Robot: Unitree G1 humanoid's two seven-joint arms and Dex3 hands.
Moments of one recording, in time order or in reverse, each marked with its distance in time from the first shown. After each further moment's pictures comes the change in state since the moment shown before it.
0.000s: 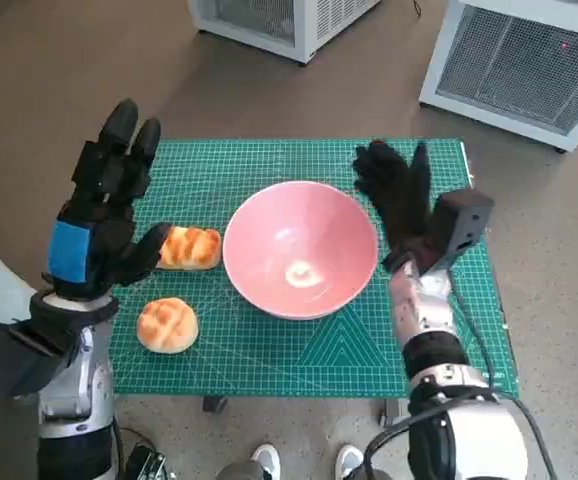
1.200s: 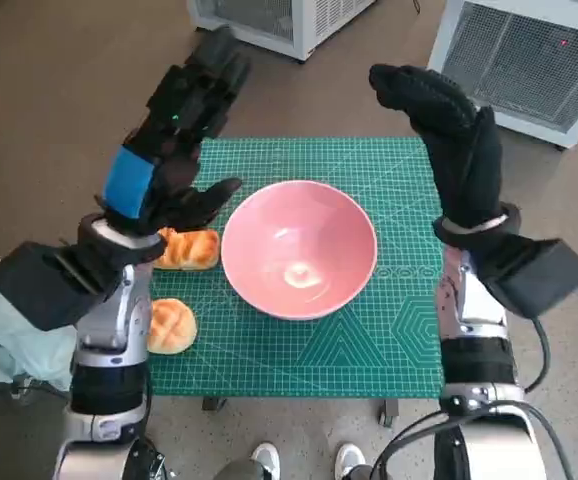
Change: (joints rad) left arm -0.328 -0.054 -0.115 0.195 -0.026 -0.029 -0.153; right arm 0.172 -0.076 0.165 -0.686 0.077 -0.218 0.270
